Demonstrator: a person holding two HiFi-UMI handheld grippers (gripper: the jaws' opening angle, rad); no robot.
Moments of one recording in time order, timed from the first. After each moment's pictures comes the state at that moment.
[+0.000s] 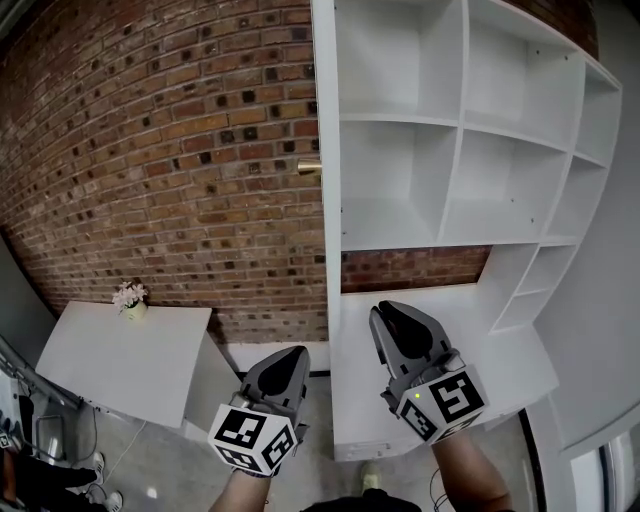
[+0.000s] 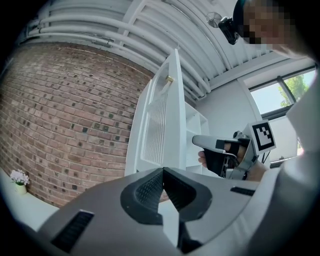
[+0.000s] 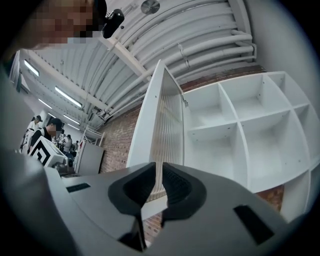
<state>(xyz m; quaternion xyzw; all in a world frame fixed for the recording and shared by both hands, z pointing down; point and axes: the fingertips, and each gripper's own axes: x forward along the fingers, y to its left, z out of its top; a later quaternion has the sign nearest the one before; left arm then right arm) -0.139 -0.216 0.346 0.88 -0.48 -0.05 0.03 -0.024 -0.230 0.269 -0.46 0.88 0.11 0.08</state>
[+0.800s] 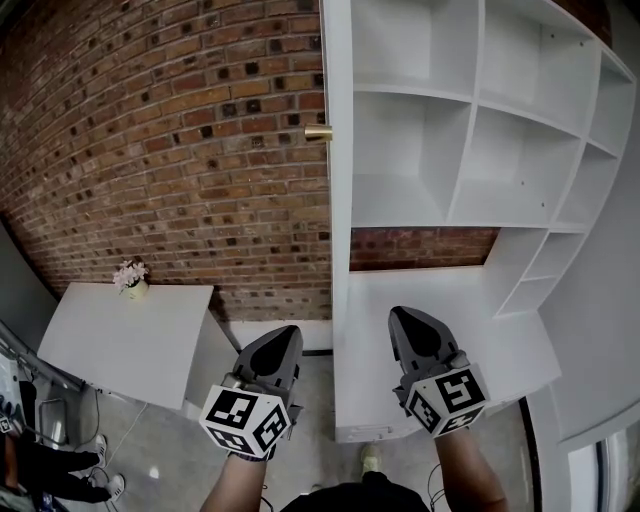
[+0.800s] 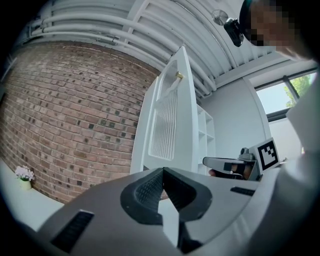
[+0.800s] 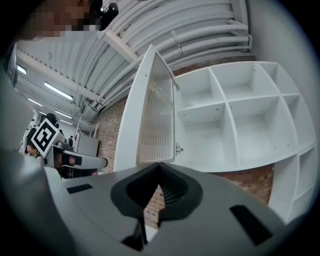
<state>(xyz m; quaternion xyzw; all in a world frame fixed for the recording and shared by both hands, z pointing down) -0.156 -0.230 0.360 0.87 -0.50 -0.04 0.05 0.000 -0.246 0.340 -0.49 0.87 0.05 0.03</state>
